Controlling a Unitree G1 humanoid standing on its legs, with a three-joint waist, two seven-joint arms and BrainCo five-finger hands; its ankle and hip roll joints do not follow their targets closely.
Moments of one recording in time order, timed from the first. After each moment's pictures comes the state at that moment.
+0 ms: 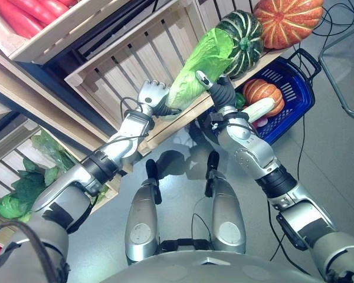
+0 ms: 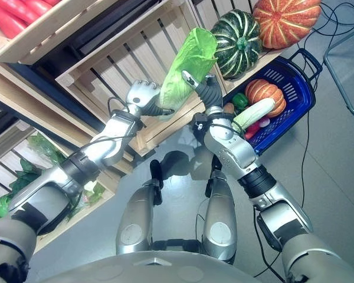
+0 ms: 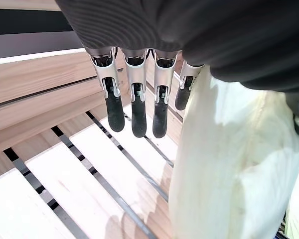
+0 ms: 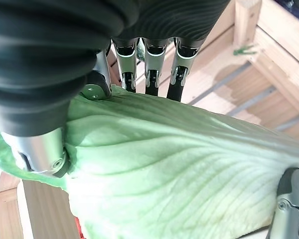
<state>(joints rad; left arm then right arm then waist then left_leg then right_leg) -0.76 0.51 -0.79 0.28 0.94 0.35 0.05 -0.60 -0.37 0.49 0.03 0.68 0.07 -0.52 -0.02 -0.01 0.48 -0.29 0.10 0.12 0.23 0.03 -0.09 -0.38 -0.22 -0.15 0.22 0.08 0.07</state>
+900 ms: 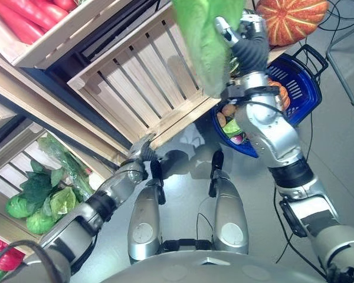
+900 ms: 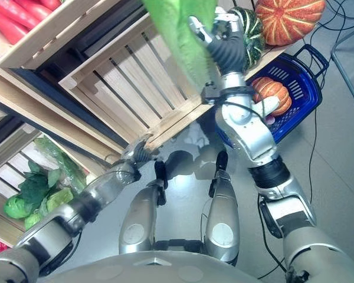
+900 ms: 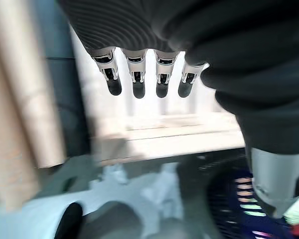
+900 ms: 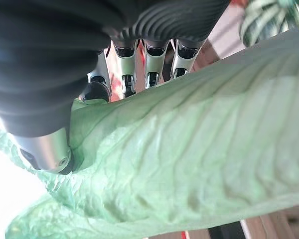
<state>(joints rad) -0.34 0.47 -0.66 0.50 0.15 0.21 0.28 -0.64 -0.47 0.28 -0.19 0.44 0.08 -0.44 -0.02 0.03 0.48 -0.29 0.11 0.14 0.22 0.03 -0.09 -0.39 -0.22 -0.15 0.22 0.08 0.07</state>
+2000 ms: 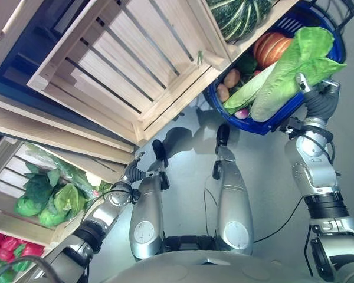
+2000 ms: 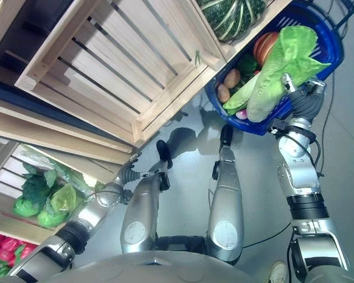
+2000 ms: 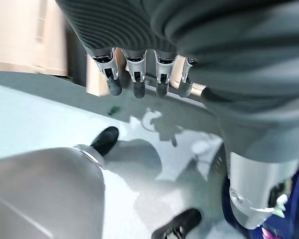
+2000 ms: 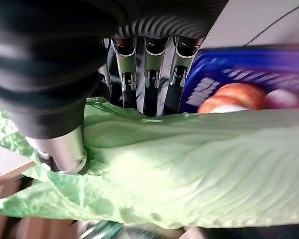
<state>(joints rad) -0.12 0.45 -0.50 0.51 -0.19 -0.05 0.24 -0.32 -0.57 0.00 0.16 0.50 -0.16 -0.61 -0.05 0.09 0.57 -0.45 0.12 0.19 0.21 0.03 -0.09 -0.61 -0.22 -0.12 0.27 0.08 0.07</state>
